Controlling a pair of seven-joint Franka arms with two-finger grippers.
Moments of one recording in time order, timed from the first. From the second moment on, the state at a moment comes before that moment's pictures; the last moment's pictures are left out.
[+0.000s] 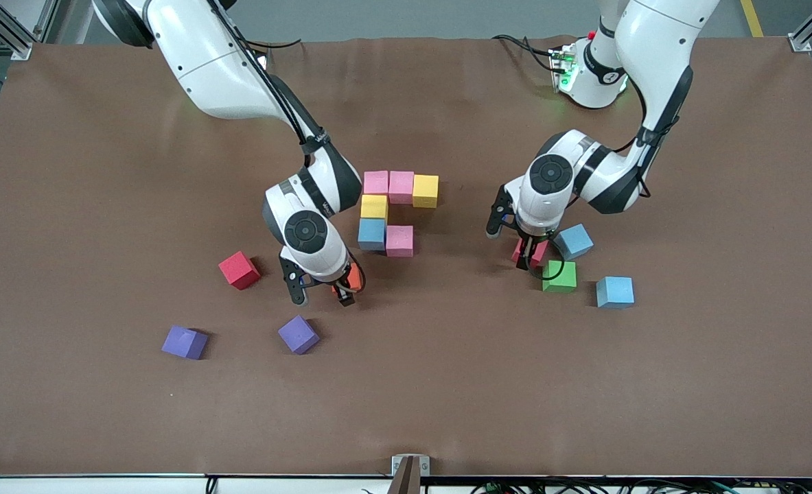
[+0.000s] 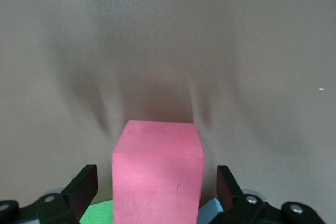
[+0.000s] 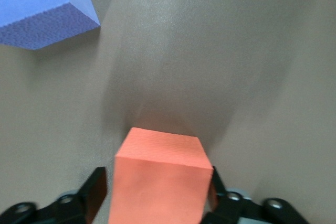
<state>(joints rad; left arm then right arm) -0.25 0.41 -0.23 -2.15 0.34 2.49 1.19 0.57 0.72 -0.02 -1.58 0.05 2.28 1.72</state>
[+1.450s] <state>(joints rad) -0.27 0.54 -0.33 -1.98 0.34 2.52 0.97 0.62 0.72 -0.02 -1.55 0.02 2.29 0.59</state>
